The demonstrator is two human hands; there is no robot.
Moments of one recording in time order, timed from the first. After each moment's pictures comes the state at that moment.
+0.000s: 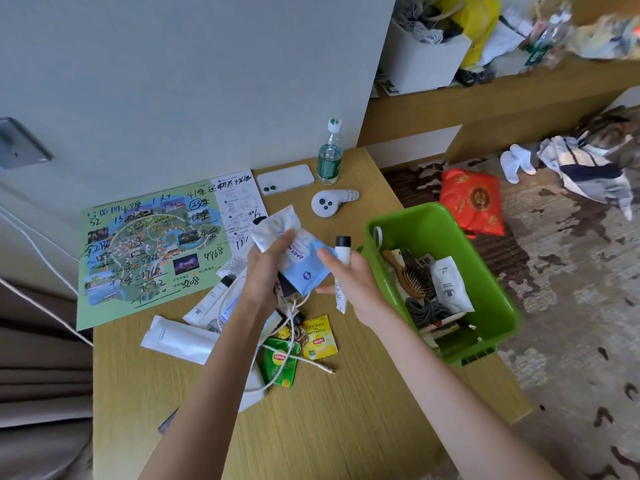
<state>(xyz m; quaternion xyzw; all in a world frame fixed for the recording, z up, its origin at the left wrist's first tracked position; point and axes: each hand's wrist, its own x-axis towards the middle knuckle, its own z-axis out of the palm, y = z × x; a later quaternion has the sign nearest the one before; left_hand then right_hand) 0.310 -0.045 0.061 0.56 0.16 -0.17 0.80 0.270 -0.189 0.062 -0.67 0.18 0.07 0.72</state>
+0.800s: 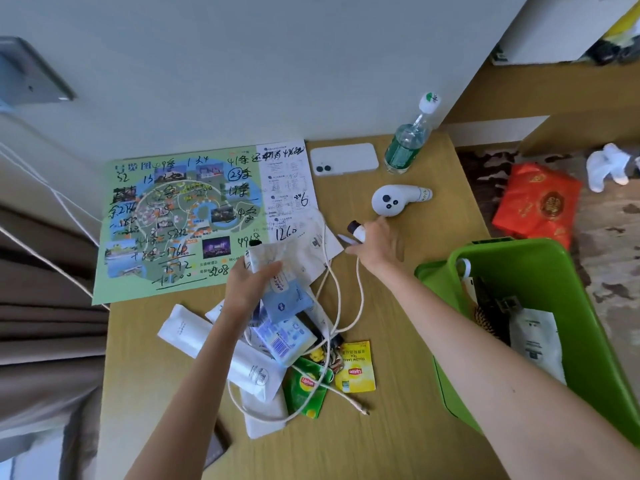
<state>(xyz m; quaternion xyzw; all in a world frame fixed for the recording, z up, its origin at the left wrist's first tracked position) 0.350 0.049 -0.043 0.69 0.29 -0.14 0.65 0.425 -0.175 -0.040 -0.97 0.10 0.16 0.17</state>
